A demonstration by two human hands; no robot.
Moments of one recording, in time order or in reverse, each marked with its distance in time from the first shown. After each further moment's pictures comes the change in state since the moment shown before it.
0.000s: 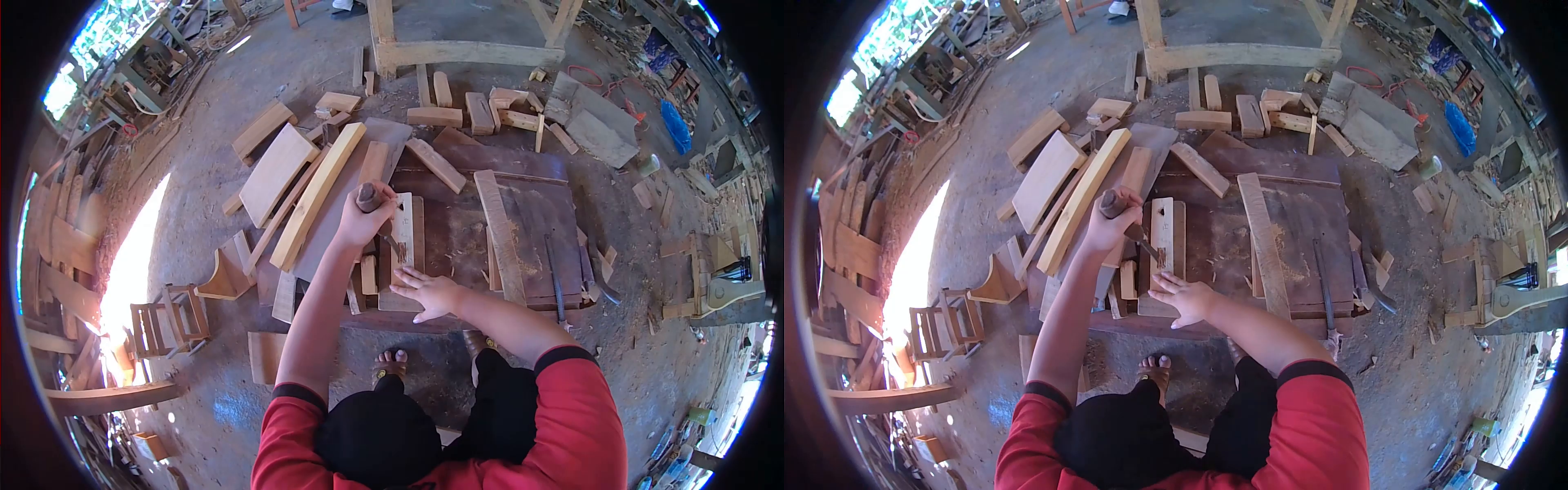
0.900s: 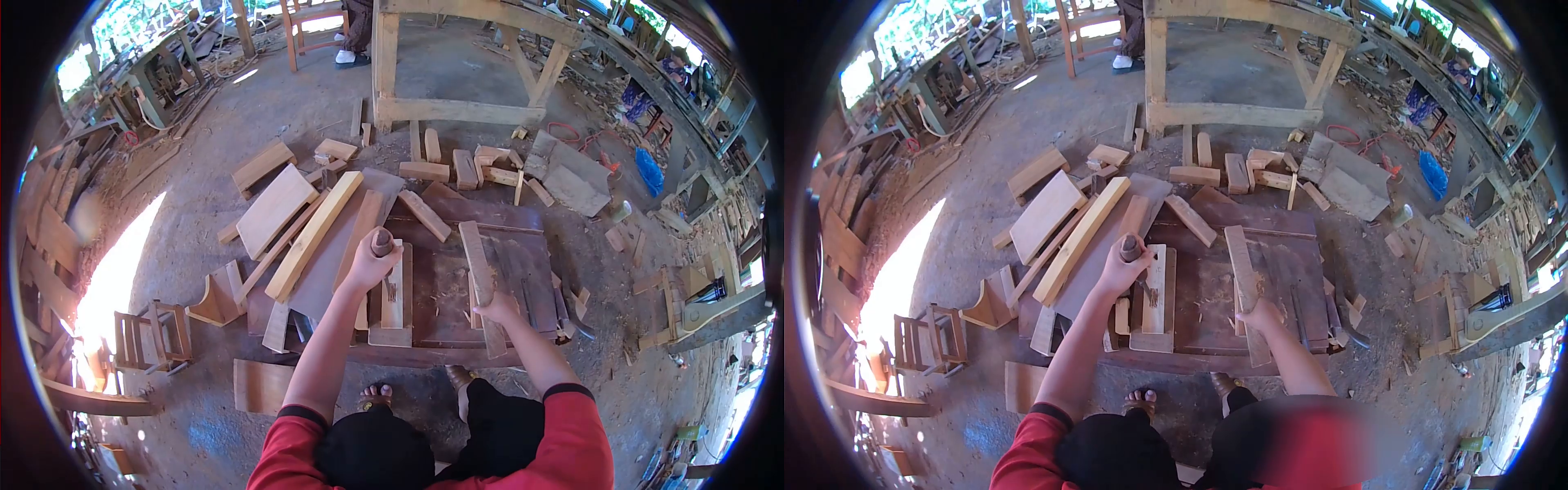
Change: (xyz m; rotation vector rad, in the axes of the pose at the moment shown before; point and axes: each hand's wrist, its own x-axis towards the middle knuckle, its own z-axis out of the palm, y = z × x) left_hand -0.014 -0.001 0.014 0.065 0.043 0.056; right_hand -0.127 0.086 -0.022 0.329 0.135 1.221
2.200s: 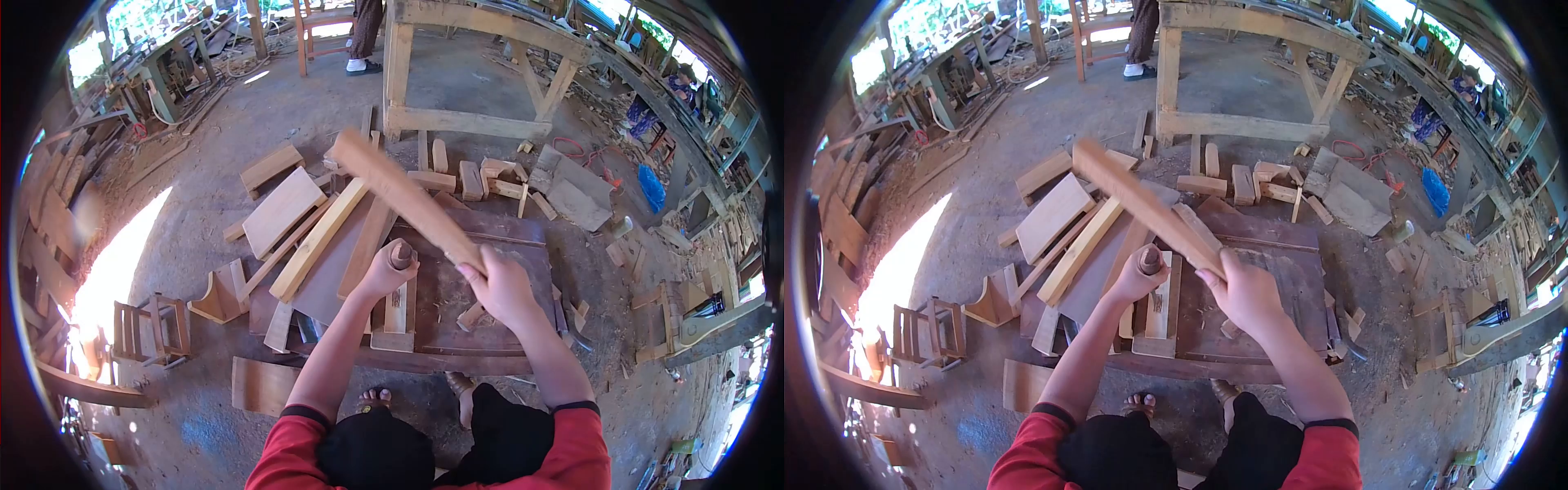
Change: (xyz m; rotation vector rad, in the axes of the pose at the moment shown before) left_hand -0.011 0.022 0.010 -0.061 -0.131 -0.016; right_hand -0.160 -0.136 -0.147 0.118 0.655 -0.773
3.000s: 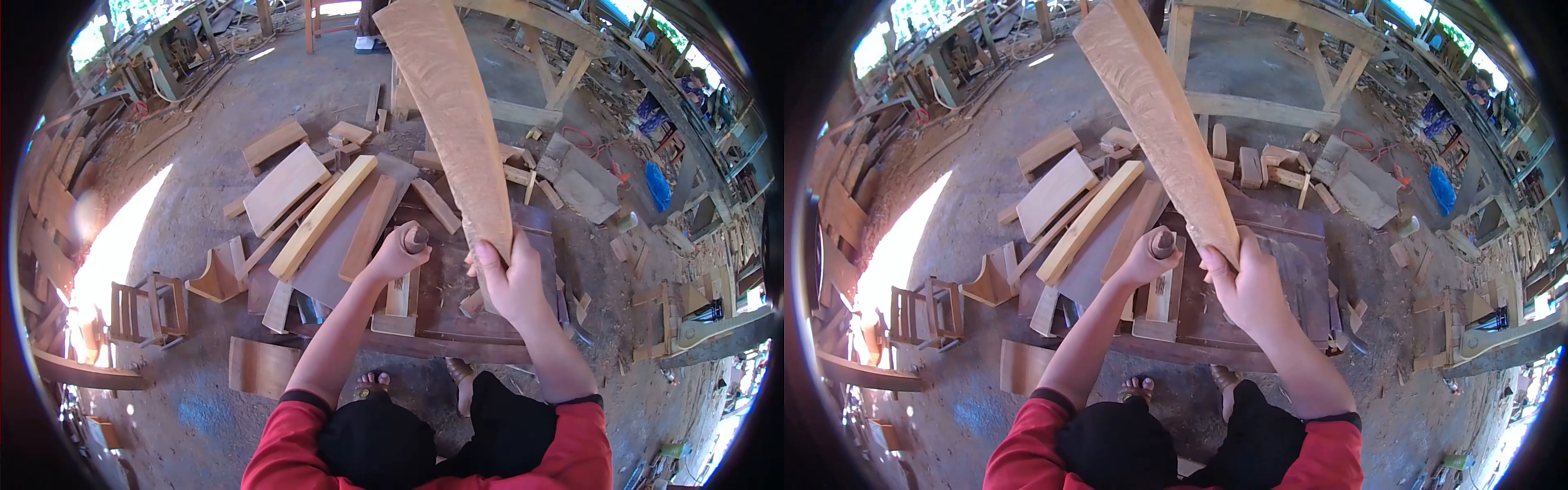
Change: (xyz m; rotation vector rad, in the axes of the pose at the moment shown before) left_hand 0.006 -0.021 0.004 0.141 -0.001 0.066; right_hand -0.001 -0.030 -0.004 0.480 0.103 0.091
